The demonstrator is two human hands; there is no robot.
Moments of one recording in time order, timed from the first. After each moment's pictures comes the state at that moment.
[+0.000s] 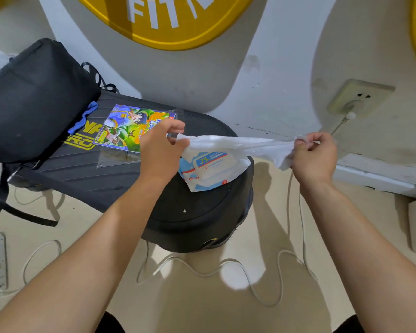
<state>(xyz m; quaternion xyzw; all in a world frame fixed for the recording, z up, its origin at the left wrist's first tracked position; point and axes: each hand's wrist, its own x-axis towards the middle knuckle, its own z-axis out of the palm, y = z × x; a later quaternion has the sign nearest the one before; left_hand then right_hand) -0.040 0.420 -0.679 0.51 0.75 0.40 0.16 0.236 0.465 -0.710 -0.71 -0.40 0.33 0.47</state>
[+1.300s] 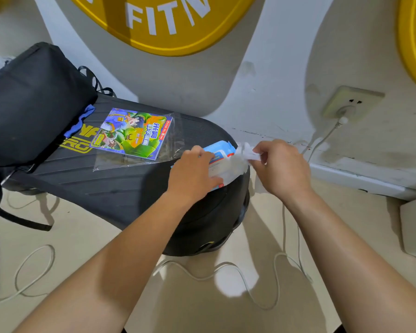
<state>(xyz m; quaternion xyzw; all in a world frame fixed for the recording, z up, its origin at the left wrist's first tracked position) 0.009 0.414 -0.713 0.68 0.72 0.07 0.12 0.204 0.440 -0.677 -0.65 -0.73 0.16 0.15</state>
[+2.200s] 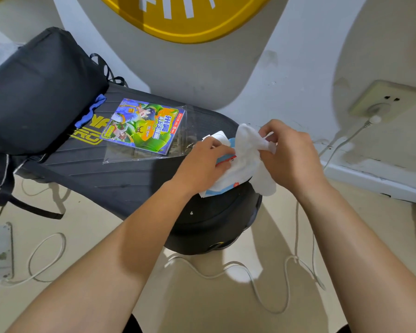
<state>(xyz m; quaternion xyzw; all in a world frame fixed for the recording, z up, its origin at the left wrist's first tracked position) -0.015 0.433 -0.724 0.71 0.65 0.16 0.22 0.182 0.459 -0.666 -0.62 -0.72 0.25 0.20</state>
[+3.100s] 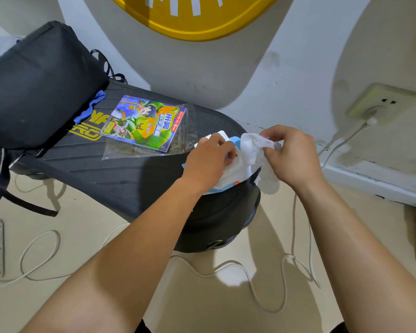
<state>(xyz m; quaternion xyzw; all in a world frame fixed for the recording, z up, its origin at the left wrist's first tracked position) 0.000 0.438 -0.728 0.71 0.68 0.11 0.12 0.185 0.463 -0.678 -0.62 -0.69 0.28 0.25</state>
